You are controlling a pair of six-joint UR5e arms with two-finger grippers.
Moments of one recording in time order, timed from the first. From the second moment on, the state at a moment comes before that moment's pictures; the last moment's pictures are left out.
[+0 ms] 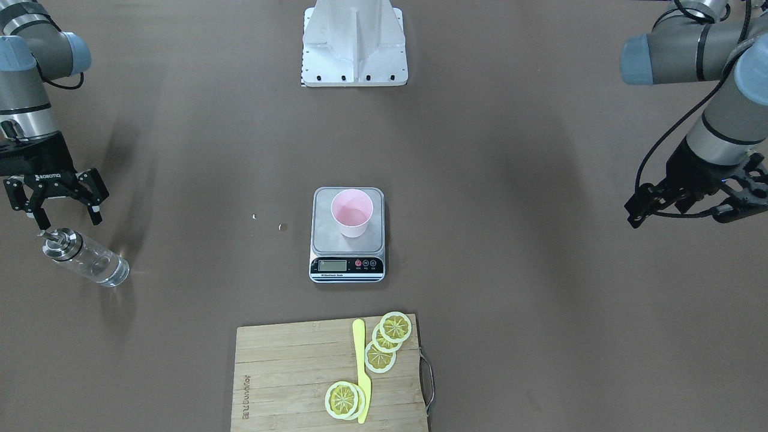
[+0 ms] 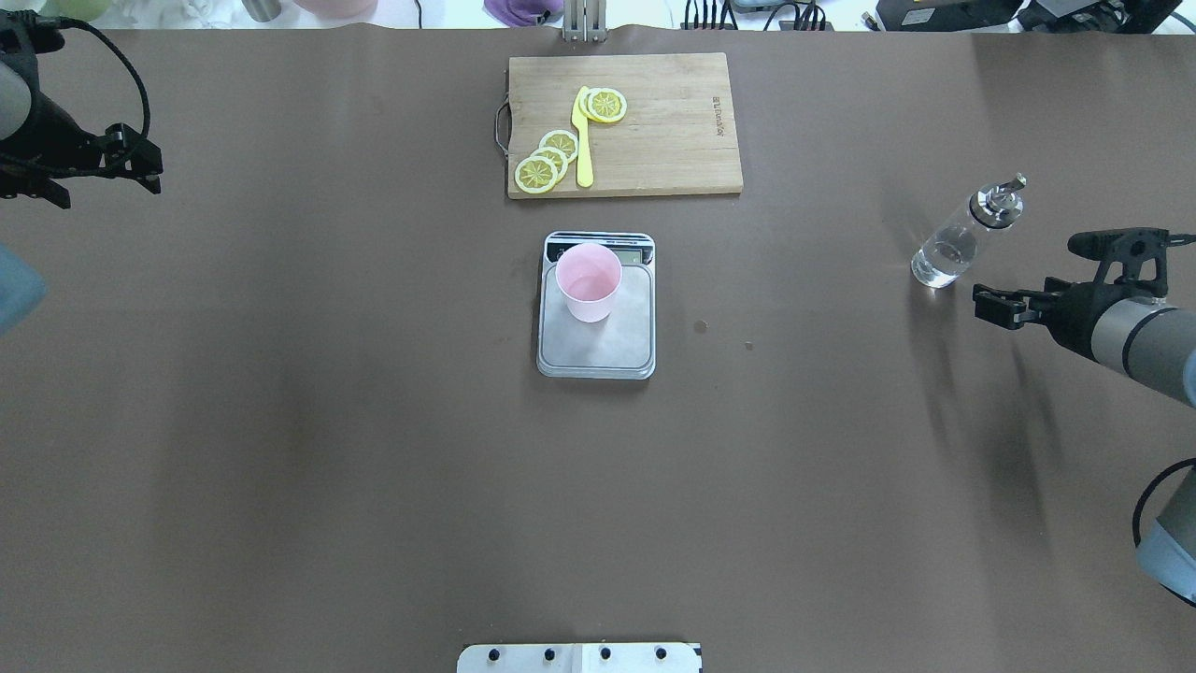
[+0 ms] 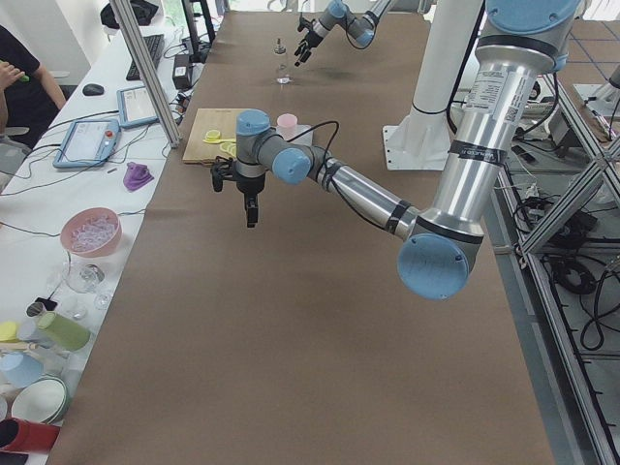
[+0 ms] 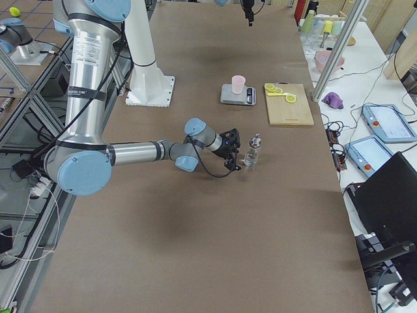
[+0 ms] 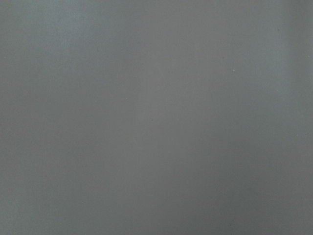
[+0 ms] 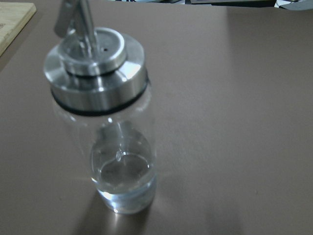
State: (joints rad) left arm -1.09 -1.84 -1.79 -1.61 -2.07 -0.93; right arm 0.72 -1.76 1.72 -0.53 1.48 1.00
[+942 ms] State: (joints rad) left arm -1.09 -1.83 -1.81 -1.61 -2.07 -0.93; right arm 1.26 -1.87 1.87 -0.85 2.26 0.61
